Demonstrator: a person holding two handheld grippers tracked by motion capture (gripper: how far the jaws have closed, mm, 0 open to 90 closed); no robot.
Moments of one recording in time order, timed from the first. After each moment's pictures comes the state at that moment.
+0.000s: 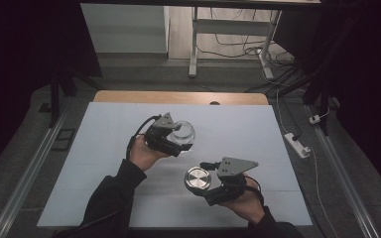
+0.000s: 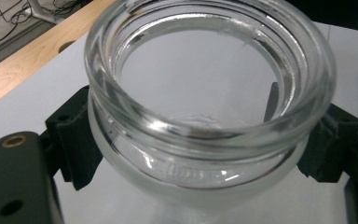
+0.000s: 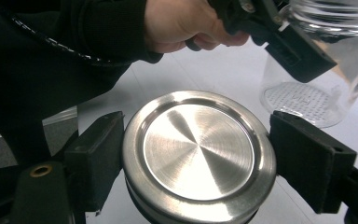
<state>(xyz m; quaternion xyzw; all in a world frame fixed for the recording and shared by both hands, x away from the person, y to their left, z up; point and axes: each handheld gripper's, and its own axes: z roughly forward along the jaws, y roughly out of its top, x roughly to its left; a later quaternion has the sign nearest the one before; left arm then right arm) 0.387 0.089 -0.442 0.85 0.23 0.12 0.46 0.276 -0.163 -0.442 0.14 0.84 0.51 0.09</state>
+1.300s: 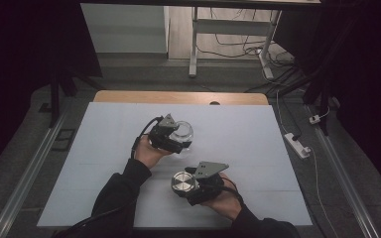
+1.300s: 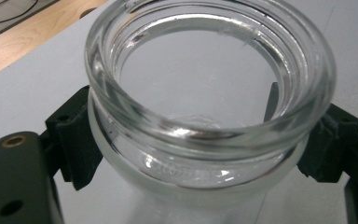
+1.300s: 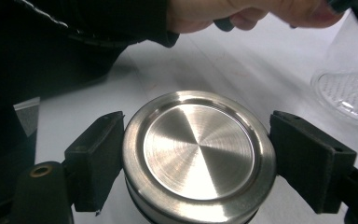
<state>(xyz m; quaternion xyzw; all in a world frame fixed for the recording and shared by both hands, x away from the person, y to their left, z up) 0.417 0.086 -0.483 0.85 0.28 0.13 0.43 0.296 -0.119 -0.502 0.14 0.87 0.47 0.08</state>
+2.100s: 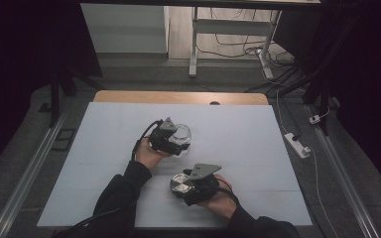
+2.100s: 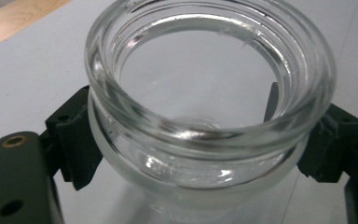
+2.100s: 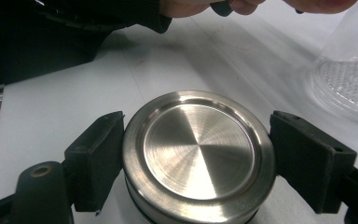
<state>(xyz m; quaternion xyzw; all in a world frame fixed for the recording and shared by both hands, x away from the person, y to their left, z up) 0.424 0.088 -0.506 0.85 0.29 0.13 0.42 0.304 -0.111 -0.527 0.15 0.88 0.45 0.09</state>
